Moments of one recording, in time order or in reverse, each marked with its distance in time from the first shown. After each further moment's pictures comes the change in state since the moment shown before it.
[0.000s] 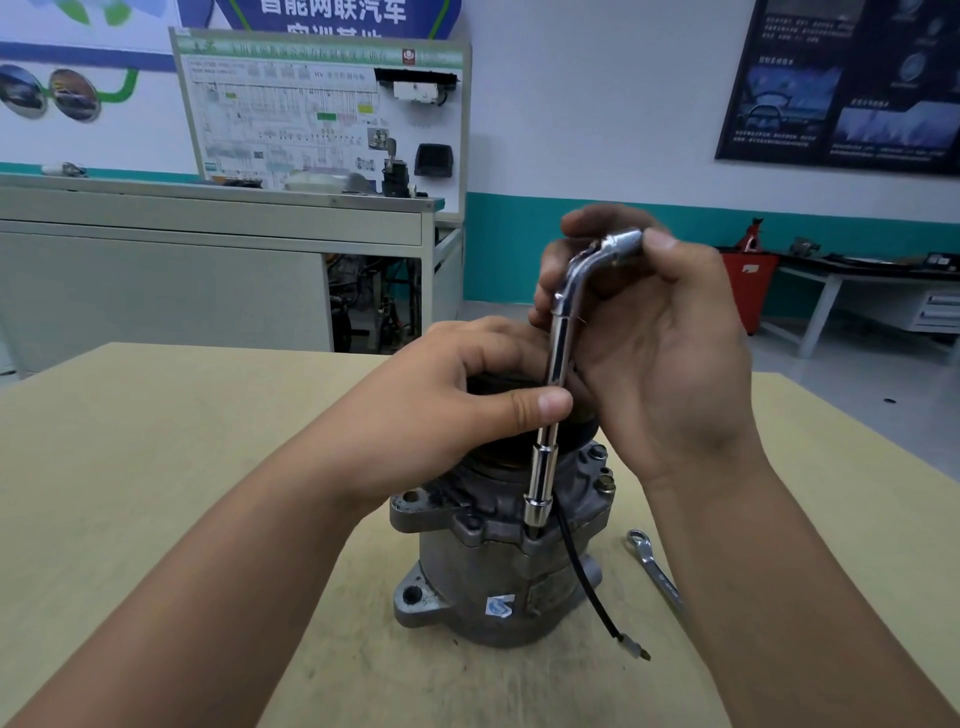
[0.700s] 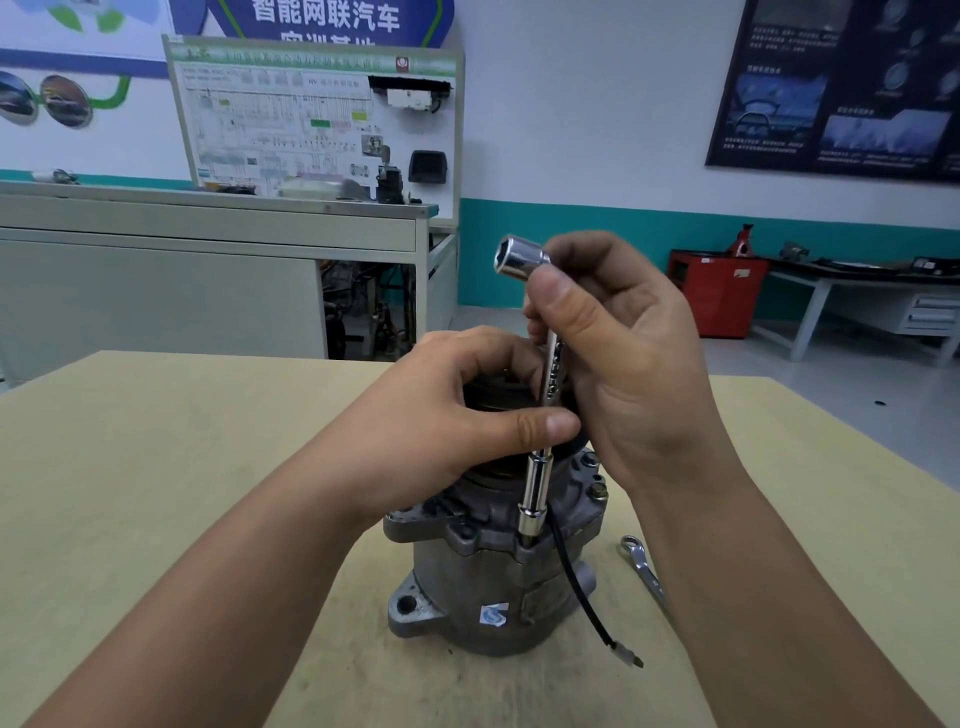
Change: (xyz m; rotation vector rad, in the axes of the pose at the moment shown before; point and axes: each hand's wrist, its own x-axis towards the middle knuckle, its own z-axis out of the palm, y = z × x) left_hand 0.000 -0.001 0.002 0.011 0.036 -0.031; right_hand -0.002 0.006 0.004 -0.266 0.075 -0.098
